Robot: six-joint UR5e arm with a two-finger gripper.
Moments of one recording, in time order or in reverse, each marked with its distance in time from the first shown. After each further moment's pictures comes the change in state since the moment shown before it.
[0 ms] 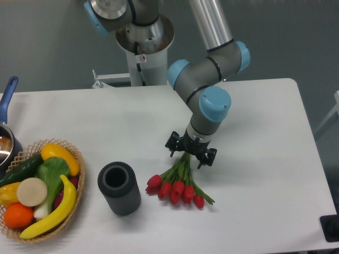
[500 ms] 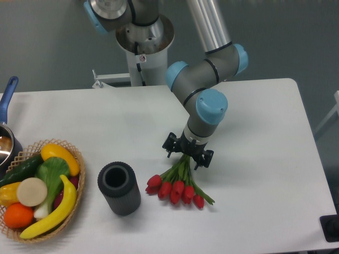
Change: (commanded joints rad) arm -0.009 -0.005 0.003 0.002 0.002 0.000
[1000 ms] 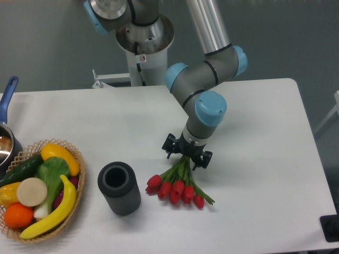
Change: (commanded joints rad) arm -0.002 -0.008 -0.002 0.000 0.000 0.000
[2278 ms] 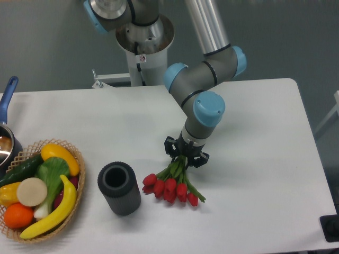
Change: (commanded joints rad) arm -0.006 0.006 0.005 -0.003 0.000 0.000
